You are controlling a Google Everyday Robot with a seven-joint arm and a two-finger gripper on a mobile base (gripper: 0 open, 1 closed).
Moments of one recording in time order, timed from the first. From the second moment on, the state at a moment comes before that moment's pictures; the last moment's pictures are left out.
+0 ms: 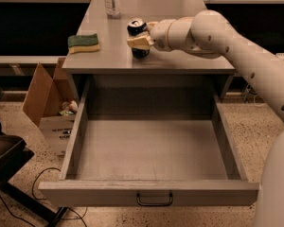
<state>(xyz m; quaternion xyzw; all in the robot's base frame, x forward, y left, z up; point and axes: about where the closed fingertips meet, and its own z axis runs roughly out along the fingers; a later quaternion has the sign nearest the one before) 0.782 0.005 0.886 -0.42 0.68 0.21 0.56</state>
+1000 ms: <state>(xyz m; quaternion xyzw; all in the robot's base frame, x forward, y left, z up) 0.782 0.005 0.886 -0.42 0.68 0.21 0.56</state>
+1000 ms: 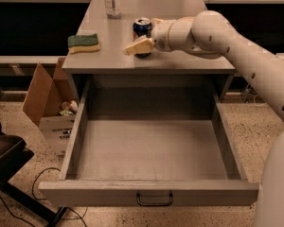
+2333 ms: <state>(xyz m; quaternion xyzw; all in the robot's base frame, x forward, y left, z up) 0.677 -0.072 1.009 -0.45 0.65 0.05 0.61</state>
